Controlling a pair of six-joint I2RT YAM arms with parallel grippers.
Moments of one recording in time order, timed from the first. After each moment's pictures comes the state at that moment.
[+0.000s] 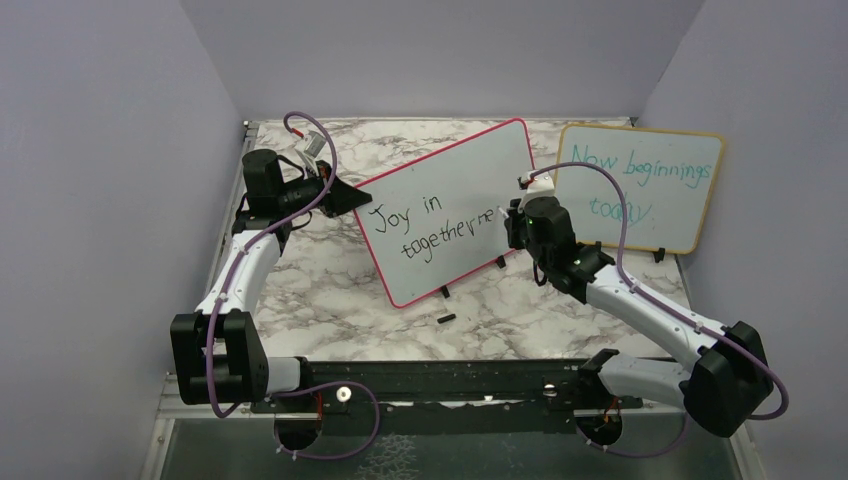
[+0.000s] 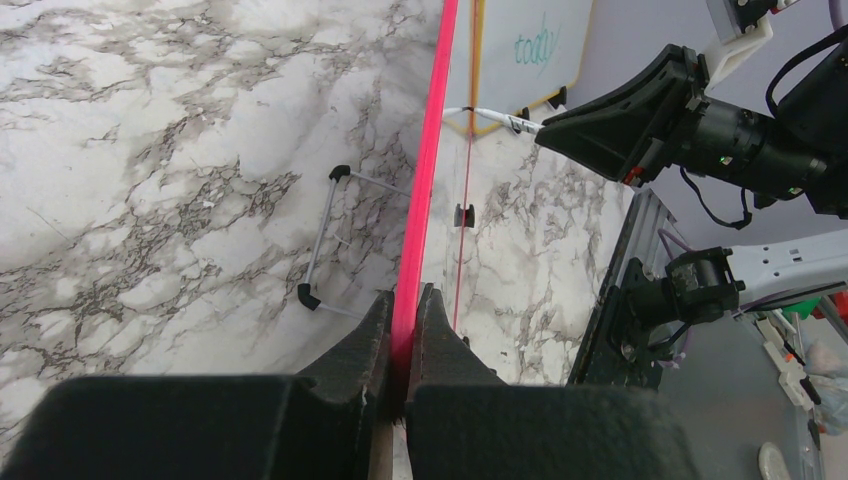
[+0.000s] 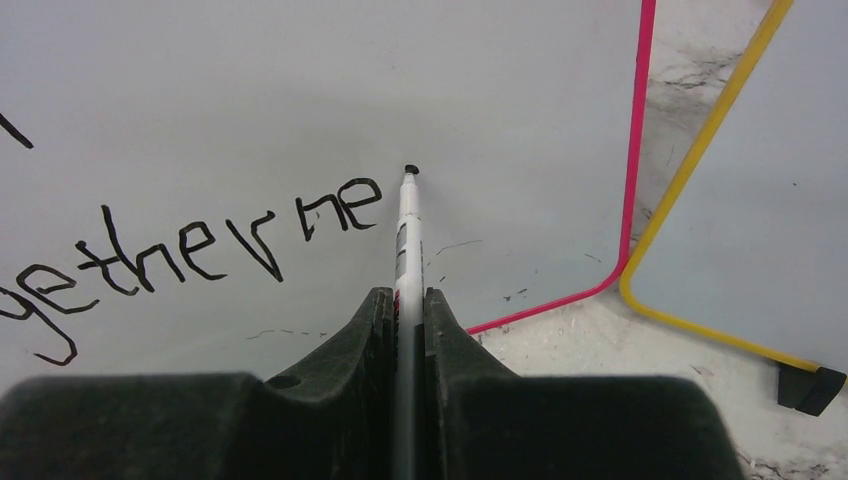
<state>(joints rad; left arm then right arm) 0.03 1.31 0.93 0.06 1.06 -0.28 0.62 1.15 0.77 -0.07 0.36 0.21</state>
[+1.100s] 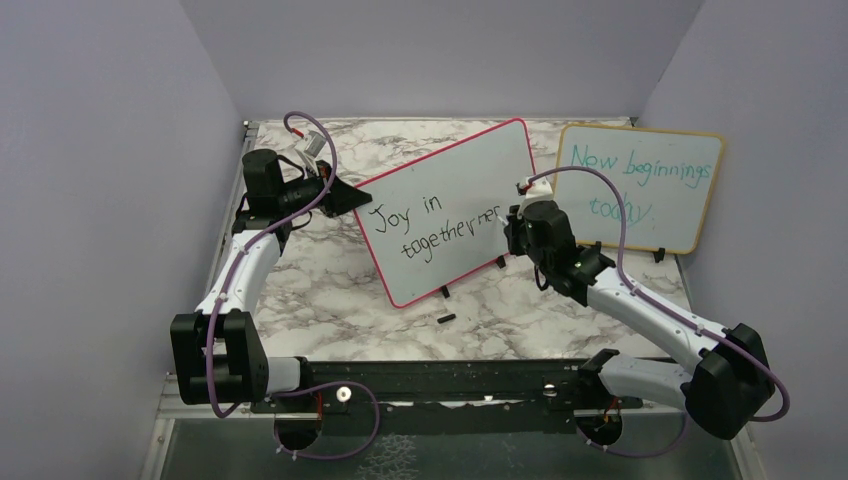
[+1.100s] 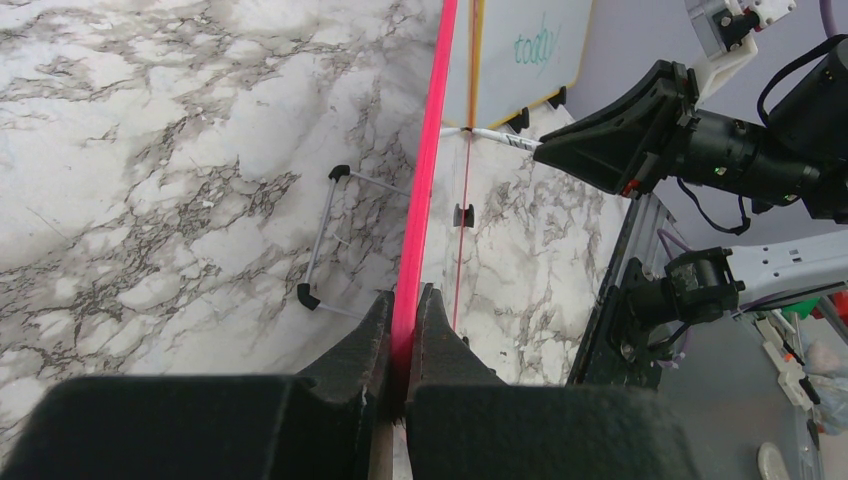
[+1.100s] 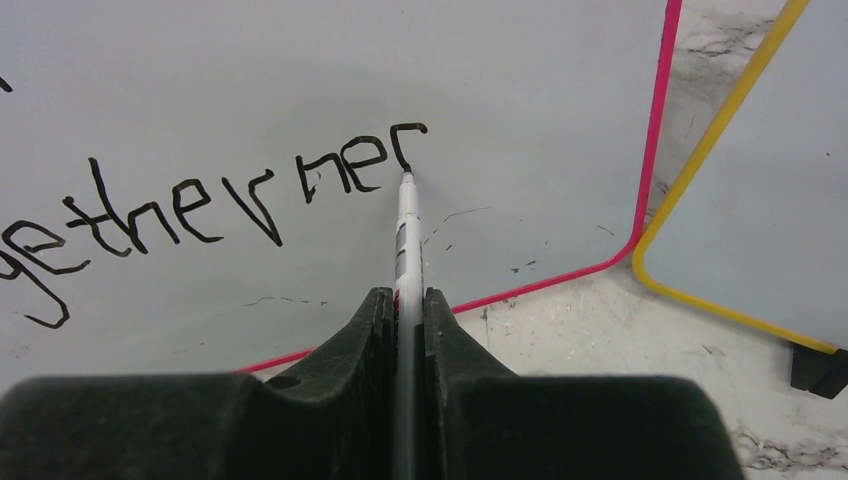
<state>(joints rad) 0.03 1.32 0.93 0.05 1.06 -0.28 0.62 1.14 0.75 -0.11 0.34 0.21</state>
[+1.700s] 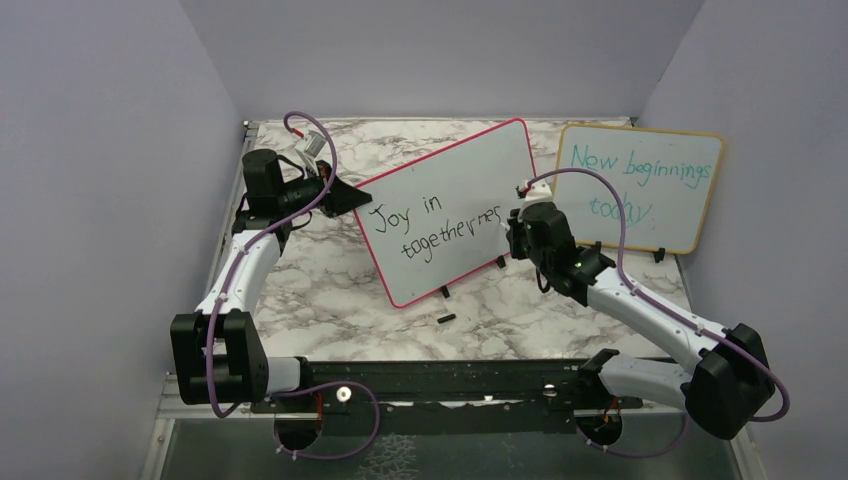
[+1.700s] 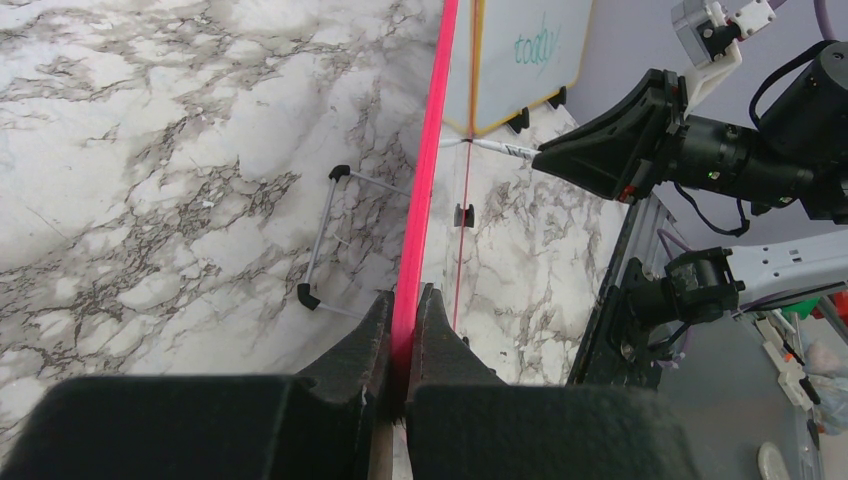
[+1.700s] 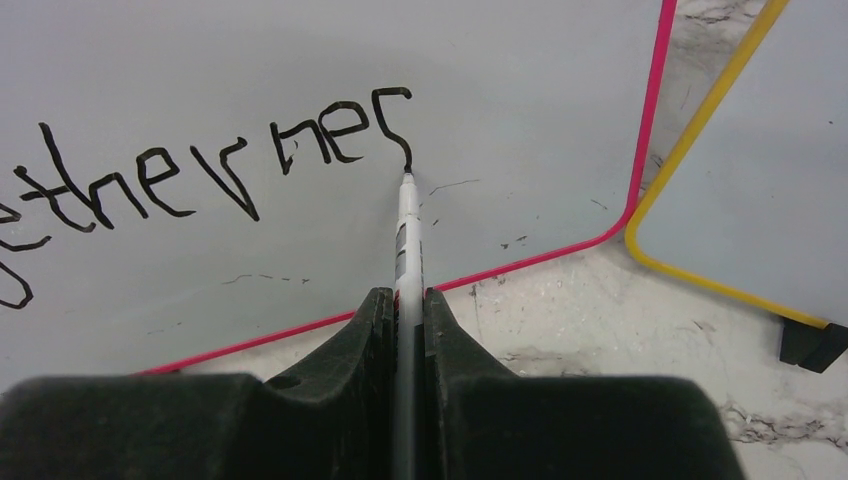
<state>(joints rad) 0.03 1.32 0.93 0.05 1.06 -0.28 0.62 1.14 0.74 -0.16 0.35 0.21</state>
